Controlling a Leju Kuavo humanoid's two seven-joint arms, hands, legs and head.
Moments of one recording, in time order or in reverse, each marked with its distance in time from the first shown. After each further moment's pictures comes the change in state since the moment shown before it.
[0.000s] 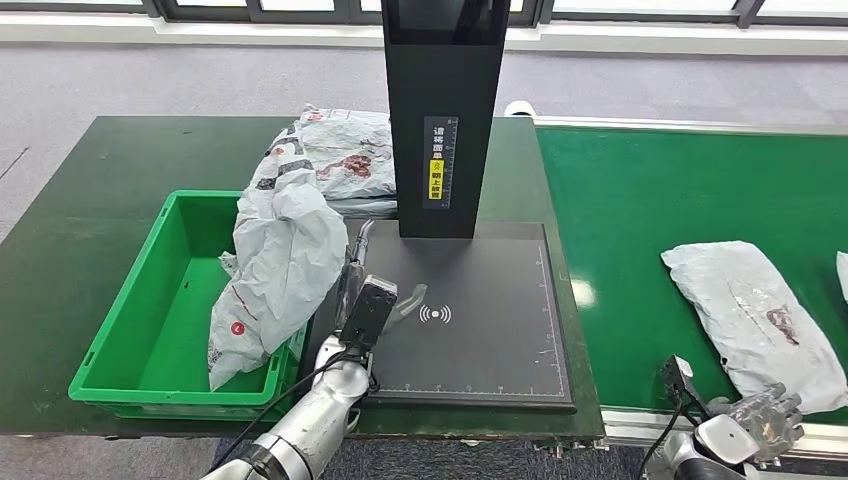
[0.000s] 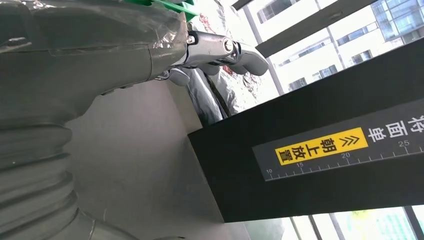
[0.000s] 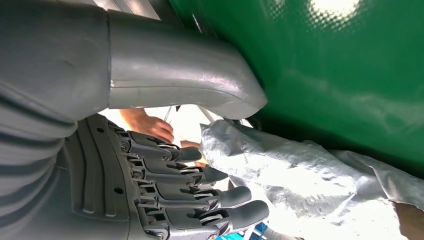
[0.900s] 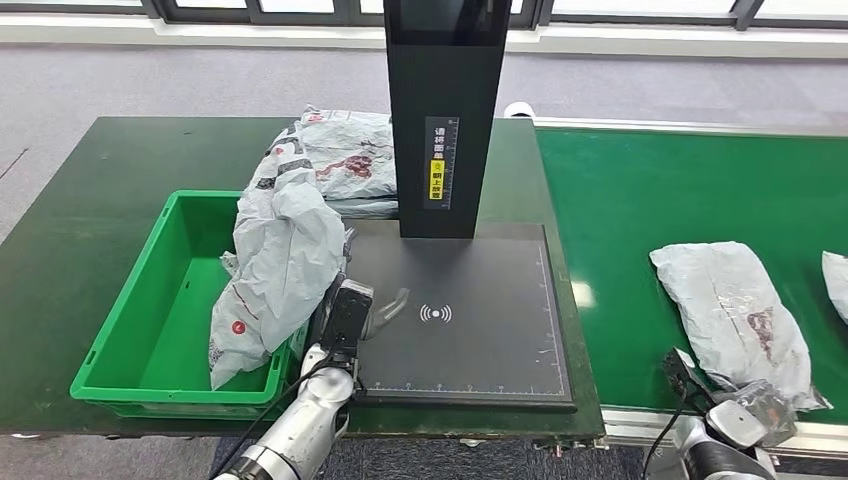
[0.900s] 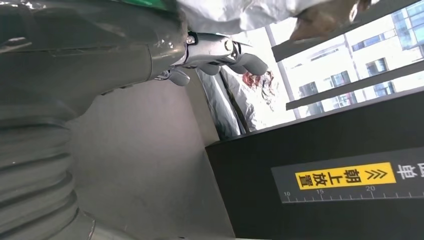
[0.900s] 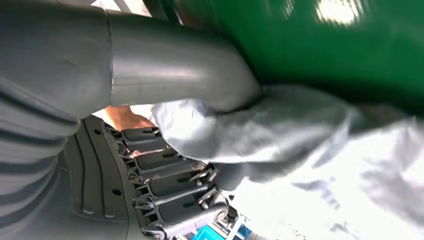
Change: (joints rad) left arm 0.058 0.024 0.081 -0.069 0.001 -0.064 0.003; right arm -0.078 -0.037 0.000 0.075 -0.002 0.088 -0.088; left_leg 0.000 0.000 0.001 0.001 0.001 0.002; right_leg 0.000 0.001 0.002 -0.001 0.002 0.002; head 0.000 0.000
